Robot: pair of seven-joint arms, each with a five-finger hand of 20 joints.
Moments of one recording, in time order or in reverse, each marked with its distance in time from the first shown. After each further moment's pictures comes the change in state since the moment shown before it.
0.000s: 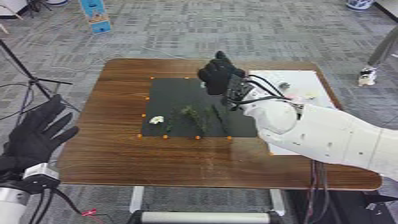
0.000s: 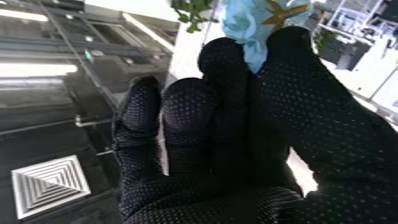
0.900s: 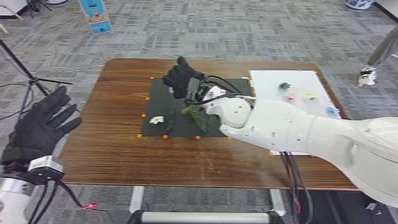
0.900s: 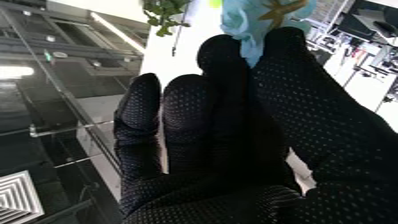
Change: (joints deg) left arm -3.4 2.0 1.5 0.9 1.5 -0.3 0.4; right arm 1.8 -19.5 -5.4 18.0 2.2 -0.1 -2.2
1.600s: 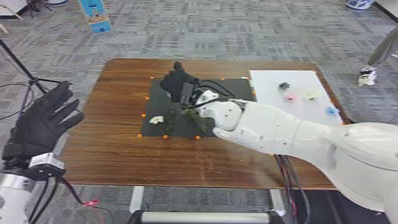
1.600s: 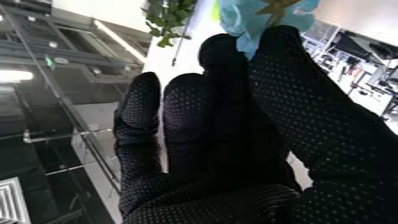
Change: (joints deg) left arm -1.7 0.9 0.6 0.2 0.3 -1.4 0.4; right arm -3.1 -4.5 1.9 6.4 -3.5 -2.9 0.1
